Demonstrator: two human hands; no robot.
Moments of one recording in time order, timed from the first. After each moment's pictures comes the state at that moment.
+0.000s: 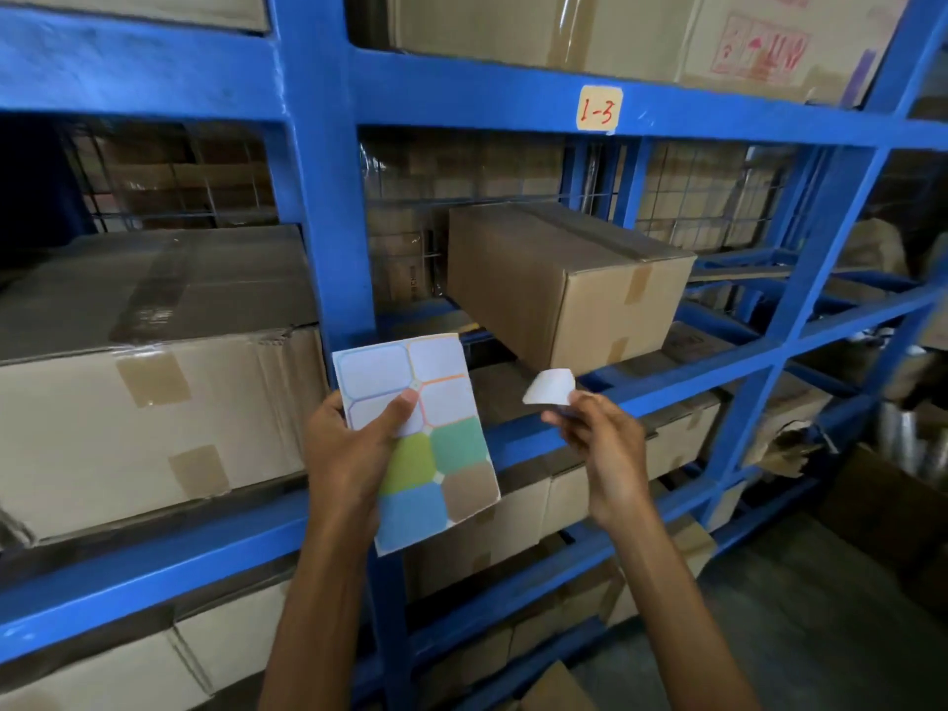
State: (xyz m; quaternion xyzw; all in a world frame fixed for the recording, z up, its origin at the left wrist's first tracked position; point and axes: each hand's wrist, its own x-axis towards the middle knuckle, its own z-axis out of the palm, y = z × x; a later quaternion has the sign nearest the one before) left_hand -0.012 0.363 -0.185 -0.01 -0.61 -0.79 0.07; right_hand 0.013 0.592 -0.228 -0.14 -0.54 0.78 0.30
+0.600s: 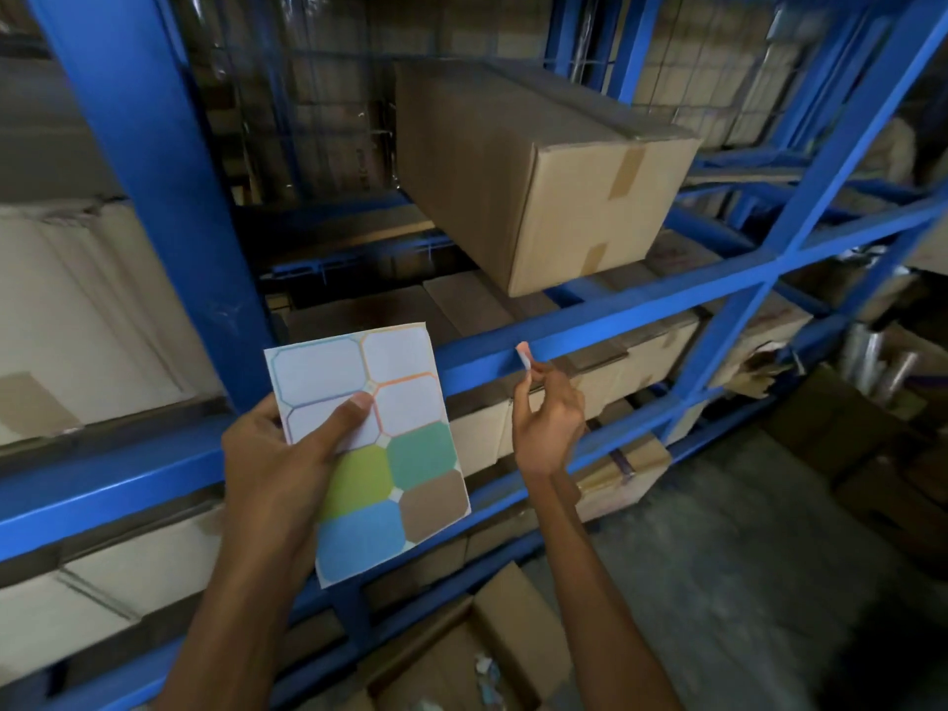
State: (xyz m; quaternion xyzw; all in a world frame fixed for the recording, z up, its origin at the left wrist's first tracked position) left_hand -0.010 0.401 -0.274 0.04 -0.64 -0.77 0.03; right_hand -0.056 0.652 -0.384 -0.15 -0.78 0.25 0.54
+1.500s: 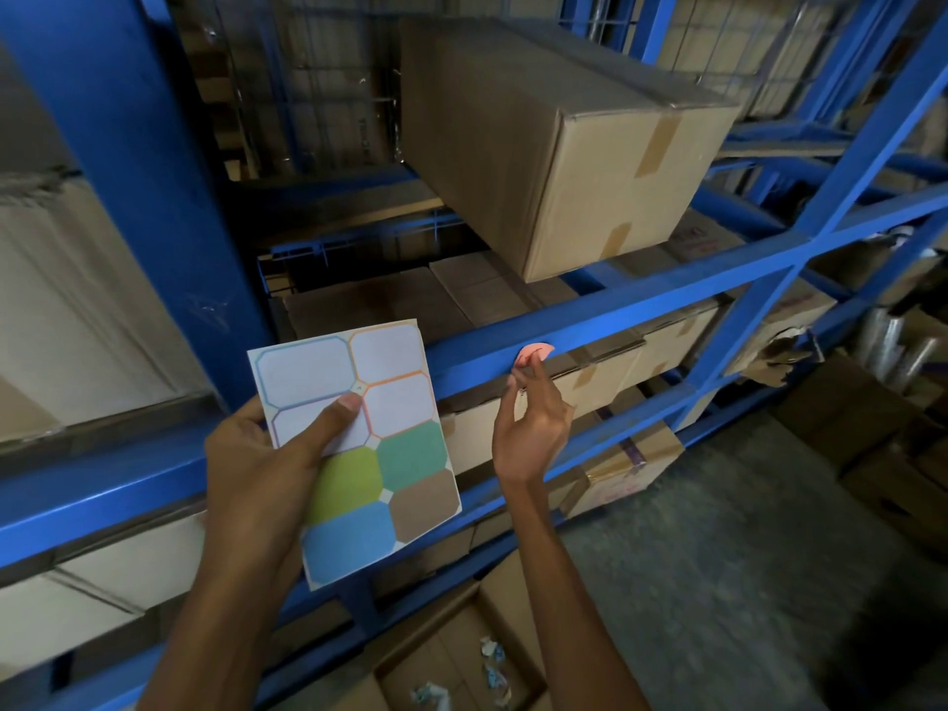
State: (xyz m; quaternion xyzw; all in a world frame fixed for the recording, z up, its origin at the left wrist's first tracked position) left_hand -0.034 0.390 -0.291 0.04 -0.64 -0.77 0.02; right_hand -0.088 0.621 -0.428 -0.21 -0.78 0.28 0.52
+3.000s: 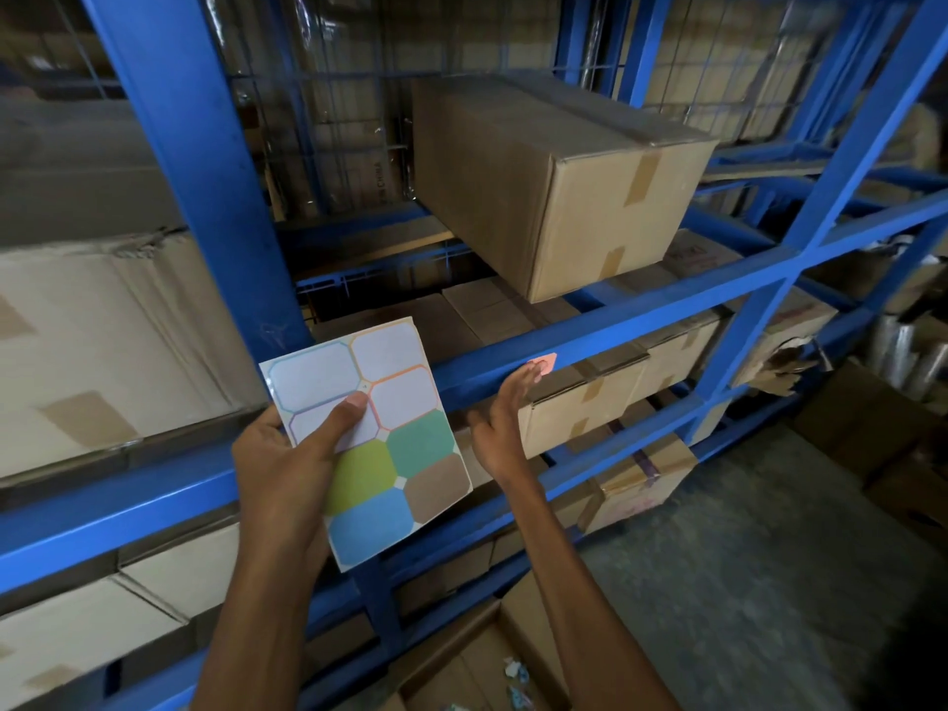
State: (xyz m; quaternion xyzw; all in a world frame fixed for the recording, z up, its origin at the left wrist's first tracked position) left_hand -0.023 0.378 -0.269 0.05 -0.60 -0.80 0.05; right_hand -0.083 0.589 -0.389 -0.12 -0.81 0.55 0.16
